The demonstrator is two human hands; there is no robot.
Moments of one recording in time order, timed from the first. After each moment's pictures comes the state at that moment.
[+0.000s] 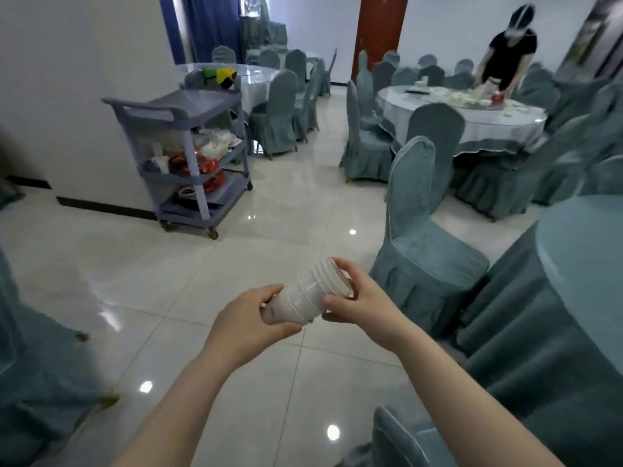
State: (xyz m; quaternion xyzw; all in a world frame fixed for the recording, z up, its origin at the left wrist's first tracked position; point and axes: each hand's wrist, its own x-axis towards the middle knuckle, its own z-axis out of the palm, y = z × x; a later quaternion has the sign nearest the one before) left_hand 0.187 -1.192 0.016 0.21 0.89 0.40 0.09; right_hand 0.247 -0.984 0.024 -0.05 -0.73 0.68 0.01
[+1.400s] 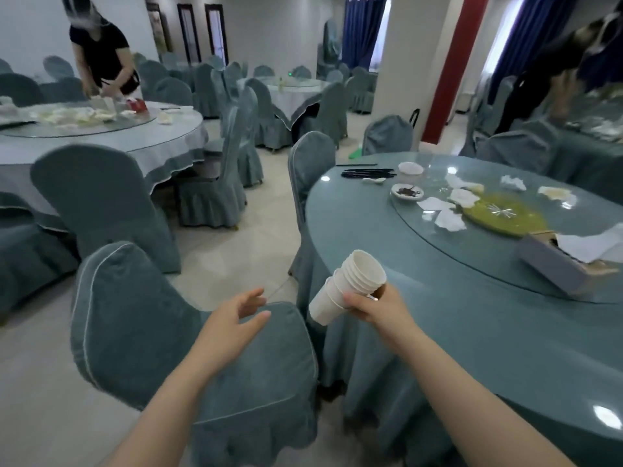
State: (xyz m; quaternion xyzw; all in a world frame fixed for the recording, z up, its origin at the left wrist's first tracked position) left_hand -0.218 -0.431 0.020 0.60 0.62 0.34 0.38; right_hand 0.044 -0.382 -0.002 -0.48 -0.48 0.54 0.49
